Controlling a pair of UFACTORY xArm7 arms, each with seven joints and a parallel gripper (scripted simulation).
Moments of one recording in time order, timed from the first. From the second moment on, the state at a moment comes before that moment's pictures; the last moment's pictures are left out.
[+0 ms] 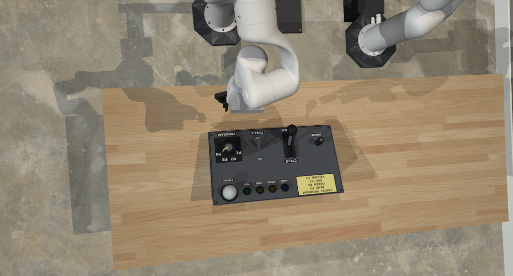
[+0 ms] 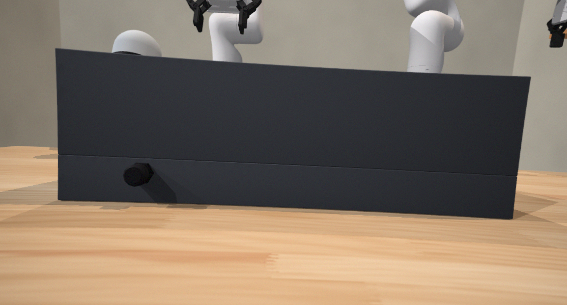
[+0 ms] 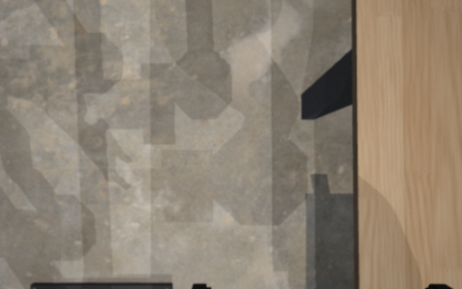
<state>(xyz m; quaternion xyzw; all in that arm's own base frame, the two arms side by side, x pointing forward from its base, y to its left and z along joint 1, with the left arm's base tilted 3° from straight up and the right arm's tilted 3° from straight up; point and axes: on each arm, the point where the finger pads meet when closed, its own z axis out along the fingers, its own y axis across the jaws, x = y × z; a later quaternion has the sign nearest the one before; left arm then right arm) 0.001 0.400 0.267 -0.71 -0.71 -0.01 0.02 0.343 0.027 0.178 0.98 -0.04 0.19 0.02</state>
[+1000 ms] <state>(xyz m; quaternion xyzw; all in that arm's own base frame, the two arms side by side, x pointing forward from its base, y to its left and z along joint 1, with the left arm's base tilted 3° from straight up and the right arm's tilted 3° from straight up) 0.001 0.400 0.267 -0.71 -0.71 -0.01 0.02 0.343 0.028 0.180 0.98 -0.04 0.19 0.02</state>
